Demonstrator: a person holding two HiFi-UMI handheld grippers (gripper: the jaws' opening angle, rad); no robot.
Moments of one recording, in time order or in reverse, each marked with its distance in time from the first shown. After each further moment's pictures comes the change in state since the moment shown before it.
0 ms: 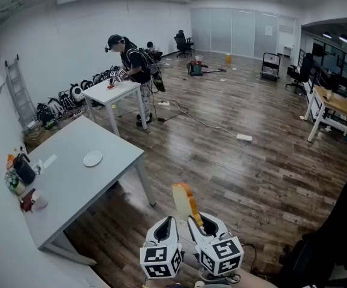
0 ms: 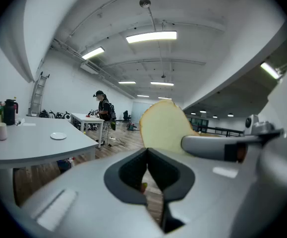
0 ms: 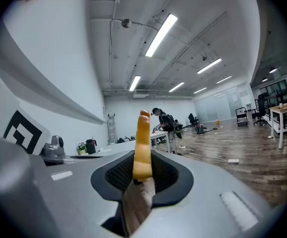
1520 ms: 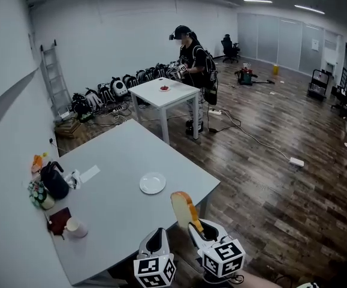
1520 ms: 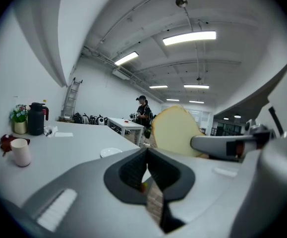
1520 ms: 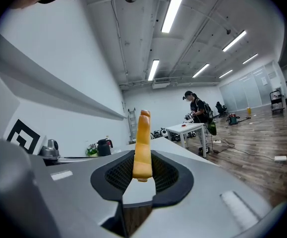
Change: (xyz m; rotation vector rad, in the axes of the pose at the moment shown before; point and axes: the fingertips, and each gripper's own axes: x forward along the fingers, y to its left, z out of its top) left arm 0.058 0.425 0.070 -0.102 -0.046 0.314; right arm 0.386 0.187 0.014 0.006 0.071 0.273
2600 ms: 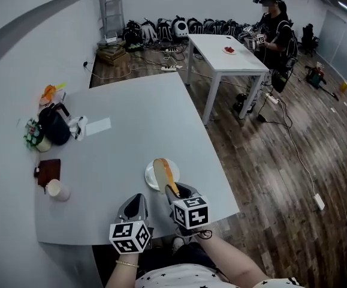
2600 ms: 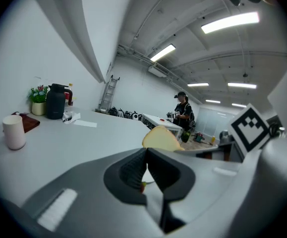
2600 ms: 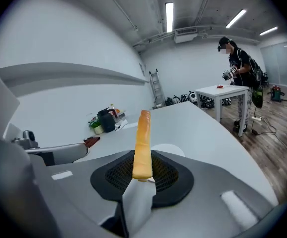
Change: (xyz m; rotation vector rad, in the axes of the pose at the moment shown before) left arm 0.206 0.145 -0.011 -0.204 0.011 0.398; right arm 0.329 -0.085 -0.069 -0.051 0.452 0.366
